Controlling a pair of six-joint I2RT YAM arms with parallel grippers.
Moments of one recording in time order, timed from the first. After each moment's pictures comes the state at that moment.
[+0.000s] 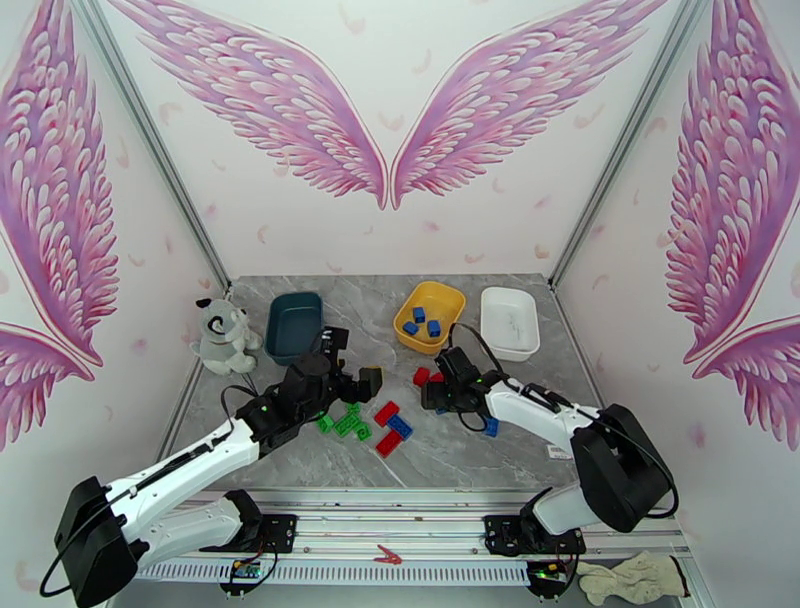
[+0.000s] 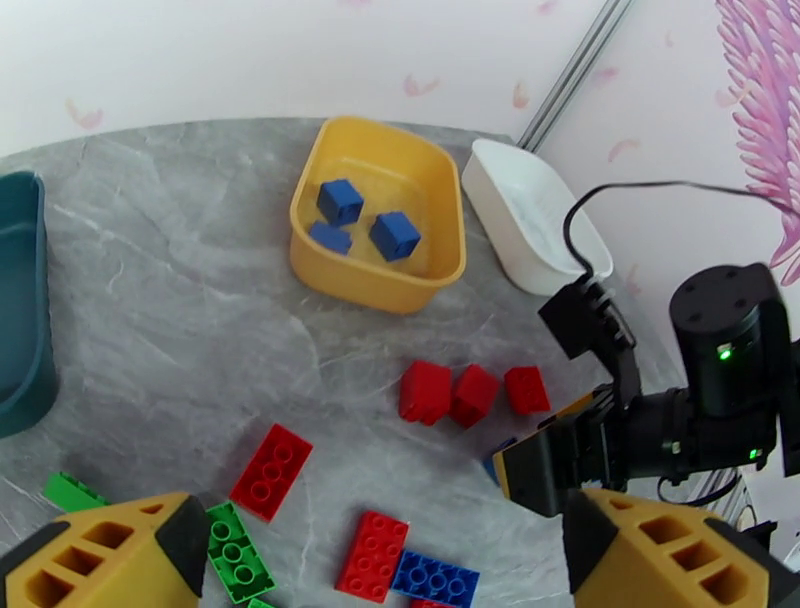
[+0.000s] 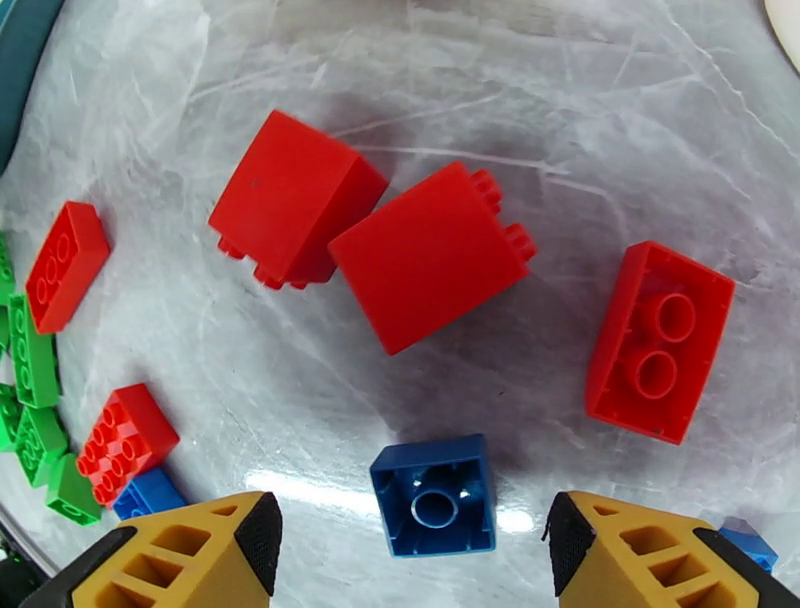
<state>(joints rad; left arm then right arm) -0.76 1.10 0.71 -0.09 -0.12 -0.47 0.56 1.51 0.84 -0.45 0.05 0.51</state>
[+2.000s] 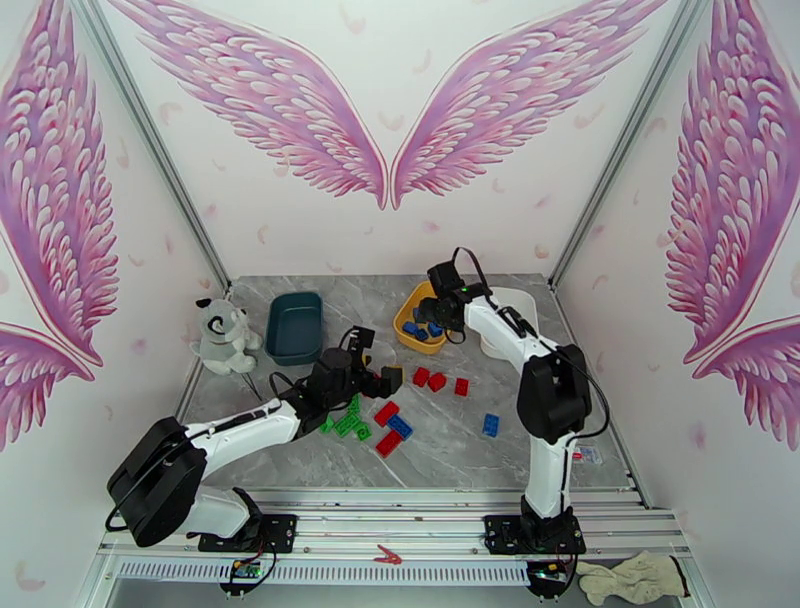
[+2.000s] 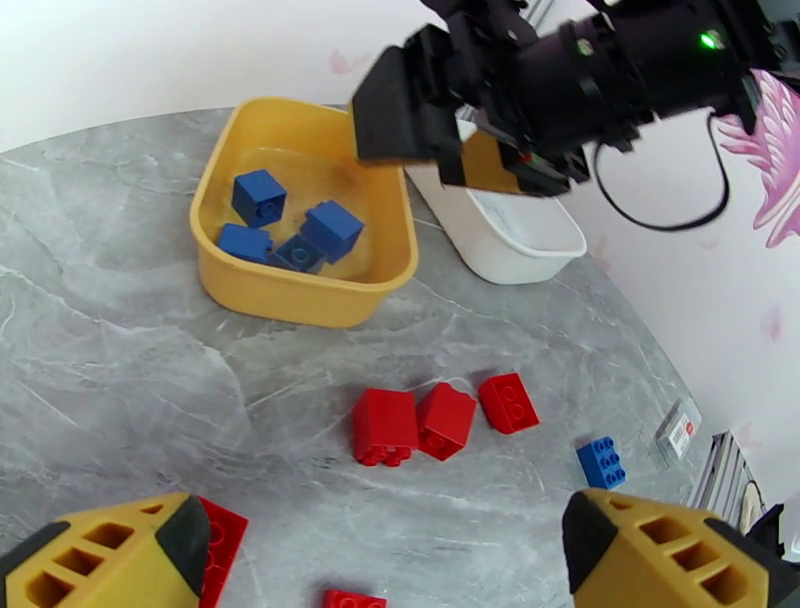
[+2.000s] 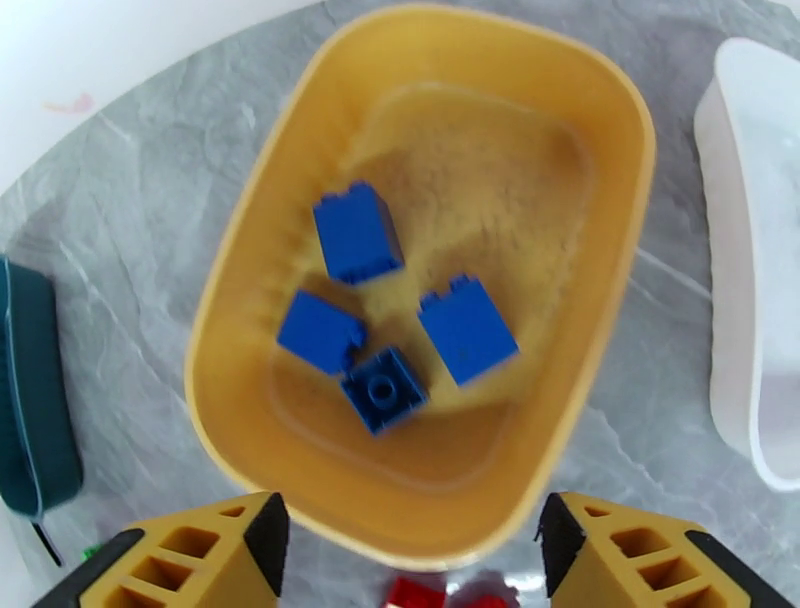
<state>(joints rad) -0.73 1.42 0.72 0.31 0.05 -0.41 0.37 1.89 1.61 -0.75 0.11 0.53</state>
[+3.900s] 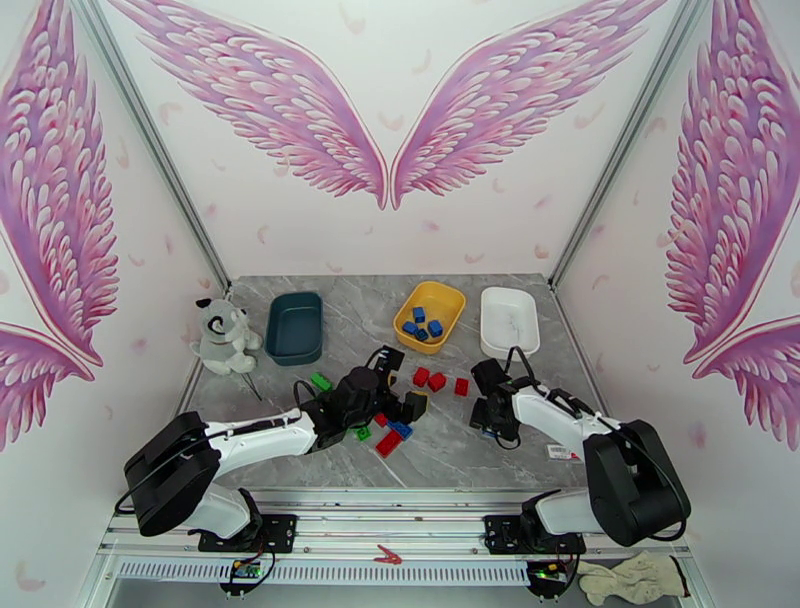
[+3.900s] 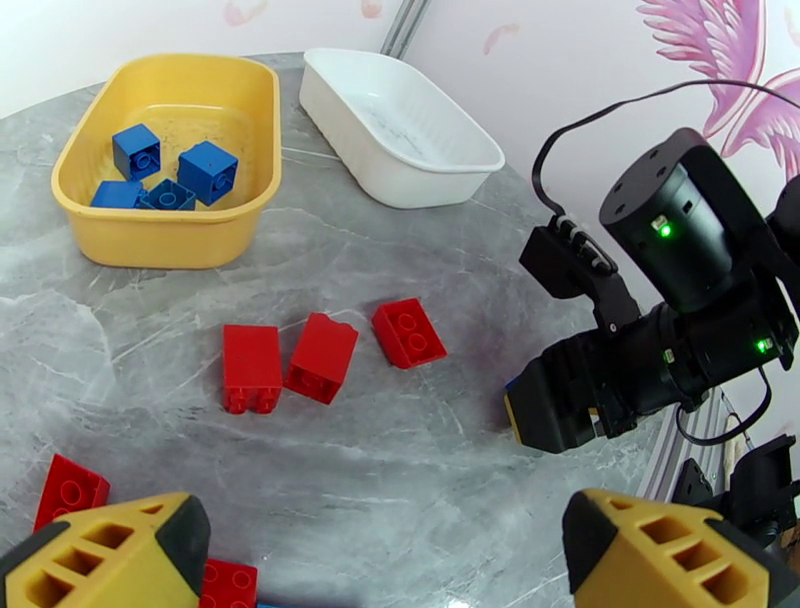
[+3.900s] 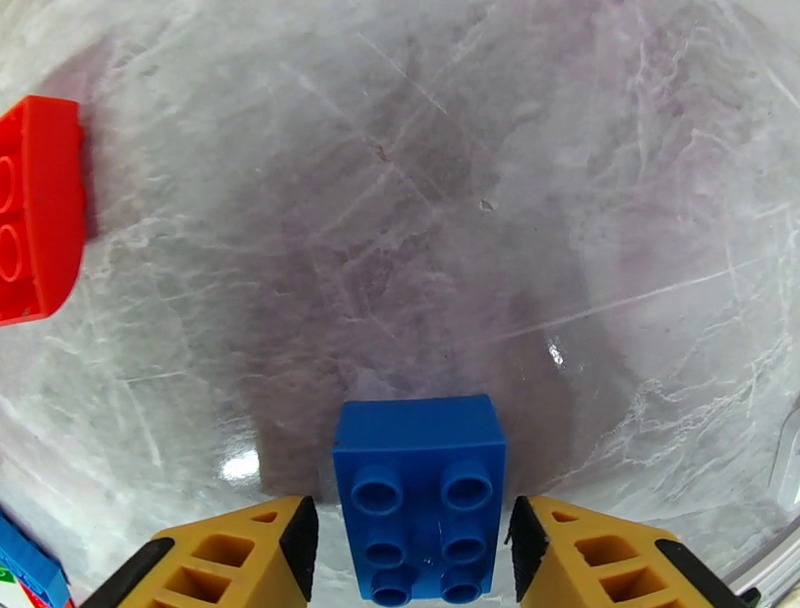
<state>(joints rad) -0.92 1.49 0.74 0.32 0.01 -0.42 0.30 1.42 0.70 -0.72 0.12 0.68</state>
